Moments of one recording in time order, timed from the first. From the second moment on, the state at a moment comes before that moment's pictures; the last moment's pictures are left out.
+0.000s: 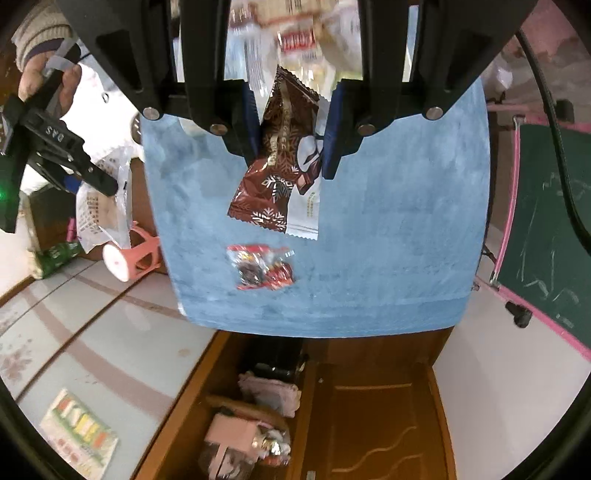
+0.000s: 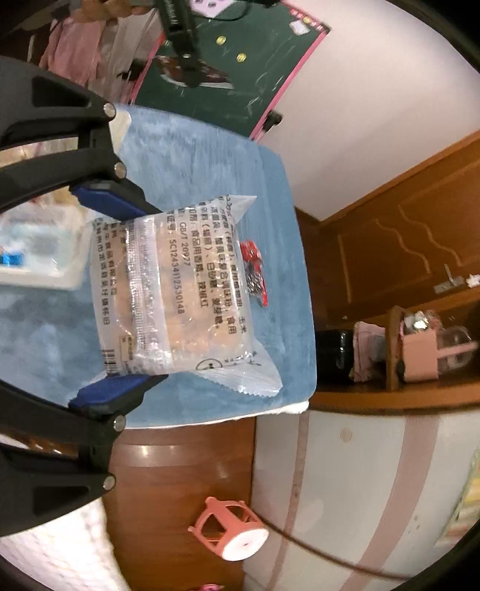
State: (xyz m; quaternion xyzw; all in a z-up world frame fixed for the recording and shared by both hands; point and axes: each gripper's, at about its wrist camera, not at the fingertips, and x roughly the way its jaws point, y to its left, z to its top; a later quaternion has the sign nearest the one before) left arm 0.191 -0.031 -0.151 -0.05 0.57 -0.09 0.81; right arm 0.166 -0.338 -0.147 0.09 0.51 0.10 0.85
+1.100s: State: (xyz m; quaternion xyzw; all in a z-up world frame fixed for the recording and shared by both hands) left arm -0.006 -0.021 -0.172 -0.03 0.54 -0.05 0.84; right arm -0.001 -0.213 -0.130 0.03 0.52 0.16 0.84
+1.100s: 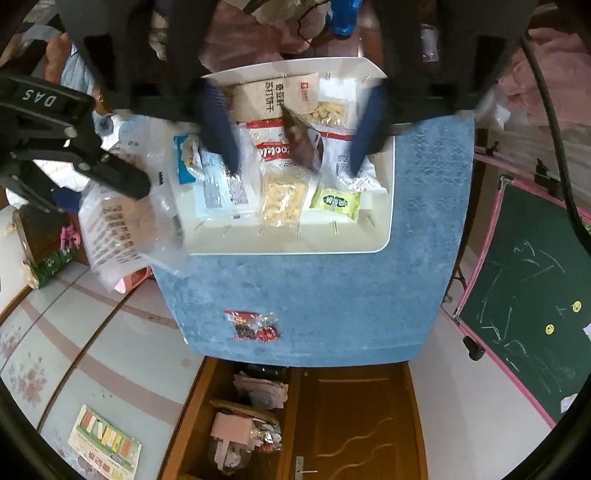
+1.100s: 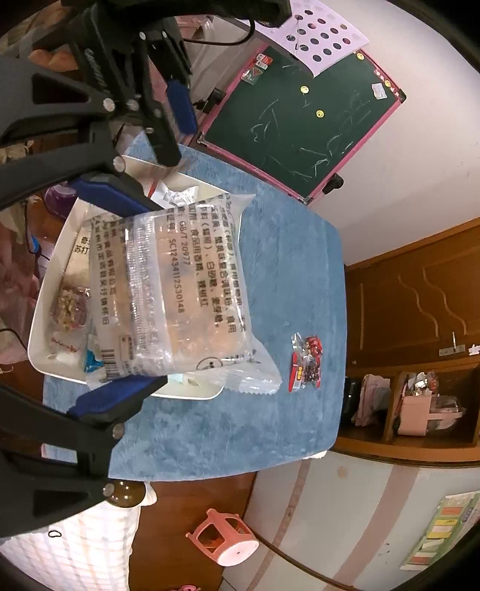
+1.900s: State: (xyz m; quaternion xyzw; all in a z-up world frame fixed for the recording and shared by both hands) left arm 0.008 -0.009 -0.162 -0.03 0.52 -0.03 0.85; right arm 0.003 -0.210 -0.106 0.02 0.45 0.18 0.87
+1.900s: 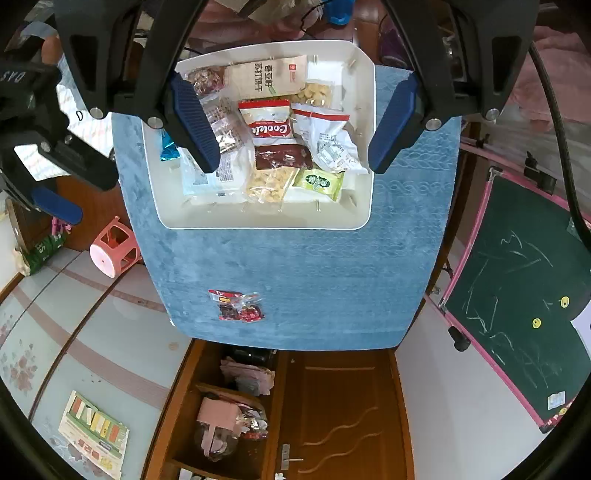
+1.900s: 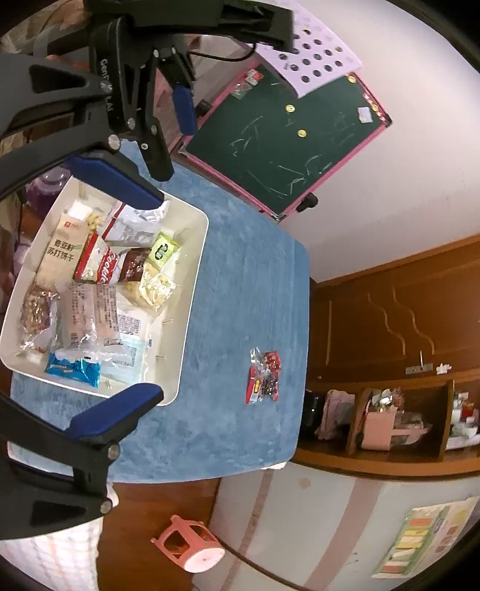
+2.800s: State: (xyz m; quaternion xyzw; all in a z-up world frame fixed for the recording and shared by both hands) left arm 0.068 -0.023 -0.166 -0.02 0.54 -0.04 0.84; right arm 0.051 -0.230 -0.096 -0.02 0.43 0.17 0.89
